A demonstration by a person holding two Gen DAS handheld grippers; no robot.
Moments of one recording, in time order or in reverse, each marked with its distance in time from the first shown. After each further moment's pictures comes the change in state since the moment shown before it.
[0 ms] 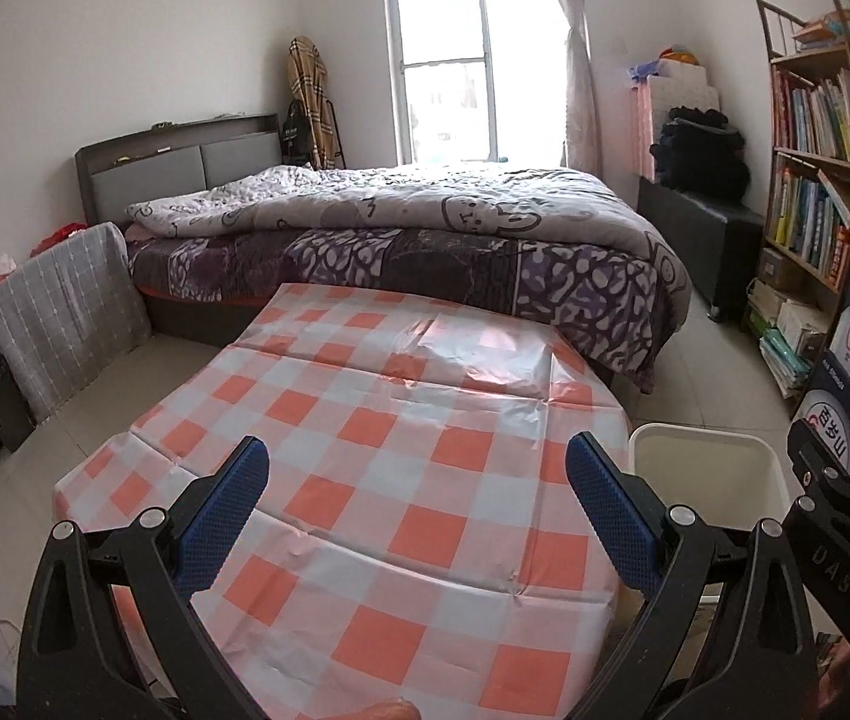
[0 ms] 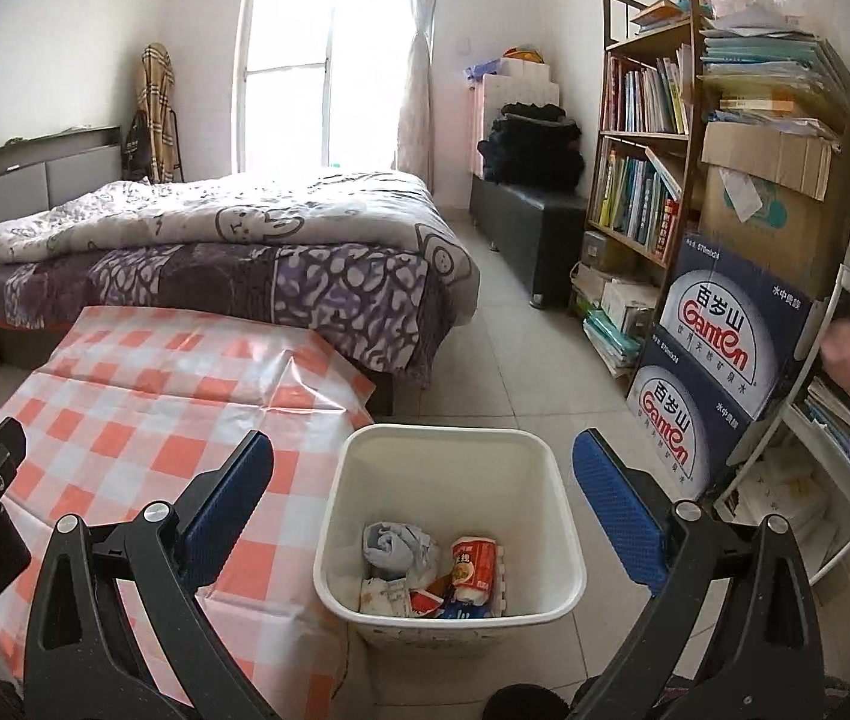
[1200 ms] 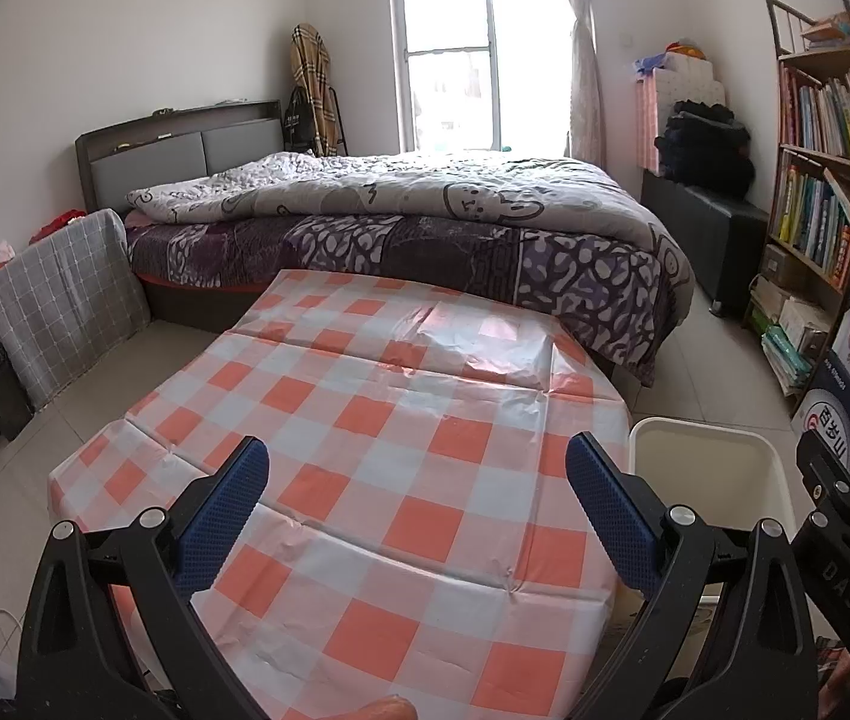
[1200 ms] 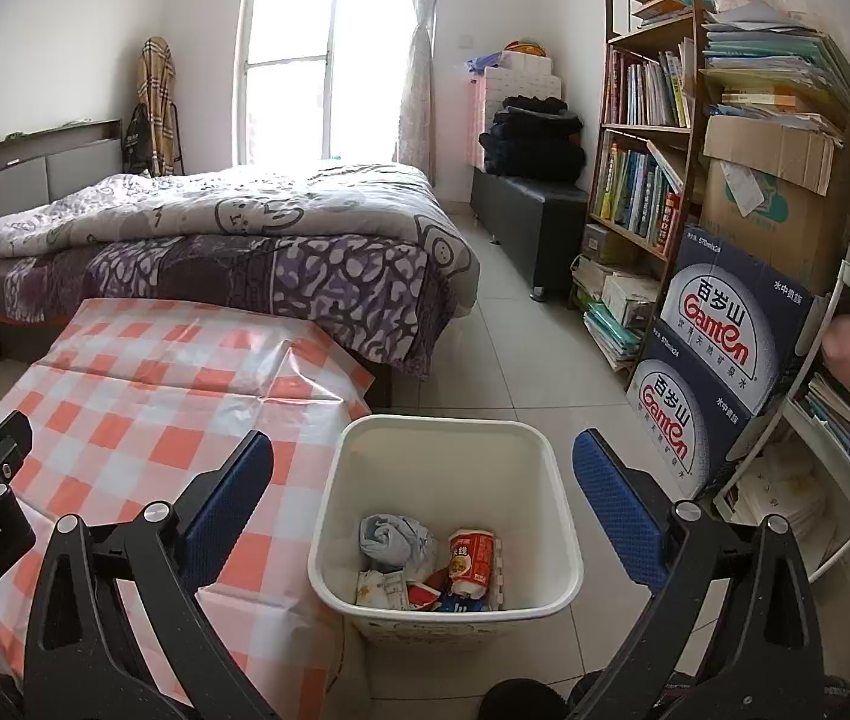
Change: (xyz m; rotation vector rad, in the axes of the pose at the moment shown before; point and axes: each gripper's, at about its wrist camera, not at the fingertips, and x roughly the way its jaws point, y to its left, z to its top) left arm 0.005 0.001 -0.004 -0.014 0.021 -0.002; right arm 0.003 -0.001 -0.002 0.002 0.023 -0.001
